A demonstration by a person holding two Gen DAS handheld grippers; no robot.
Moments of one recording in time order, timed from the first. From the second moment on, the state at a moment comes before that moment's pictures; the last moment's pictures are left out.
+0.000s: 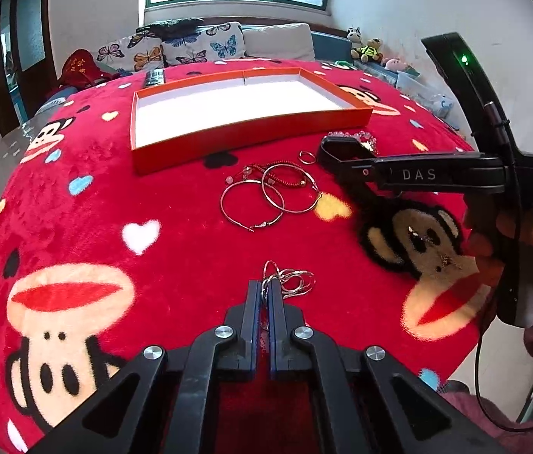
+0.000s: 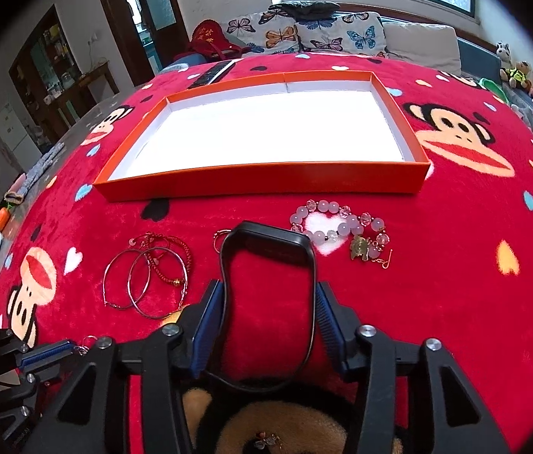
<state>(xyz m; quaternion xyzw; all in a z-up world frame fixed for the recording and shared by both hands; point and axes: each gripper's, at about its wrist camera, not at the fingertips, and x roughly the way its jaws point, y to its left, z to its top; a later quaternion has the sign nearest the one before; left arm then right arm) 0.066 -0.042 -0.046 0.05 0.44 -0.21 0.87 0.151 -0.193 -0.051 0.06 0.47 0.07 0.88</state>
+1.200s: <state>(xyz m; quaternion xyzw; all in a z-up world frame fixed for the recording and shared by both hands) 0.100 -0.022 0.155 0.05 0.27 -0.20 0.94 0.146 -0.217 0.028 0.05 0.42 0.12 0.90</state>
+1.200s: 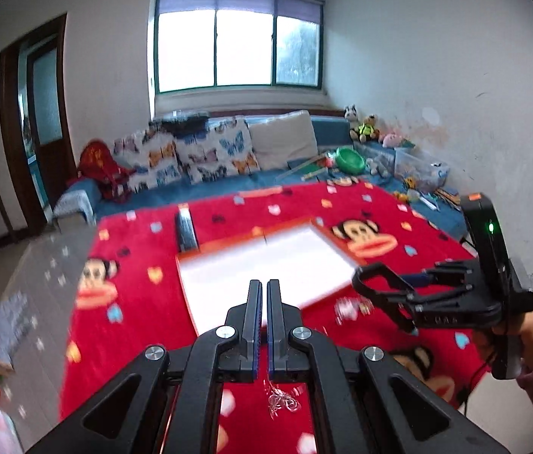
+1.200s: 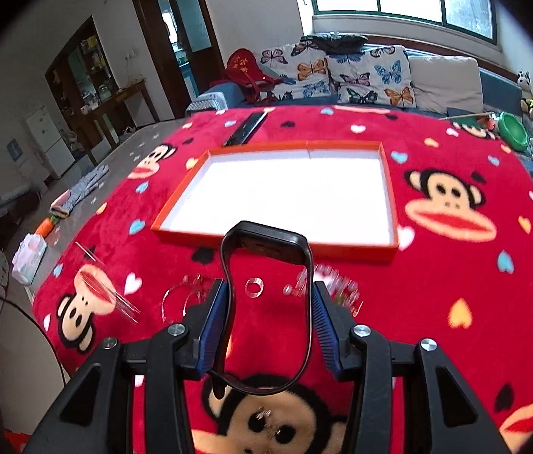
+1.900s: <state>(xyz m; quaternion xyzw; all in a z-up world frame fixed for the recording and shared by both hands) 0.133 -0.041 0.100 0.07 0.35 -0.22 0.91 0.168 -0.224 0.030 0.06 0.41 0.13 0.90</state>
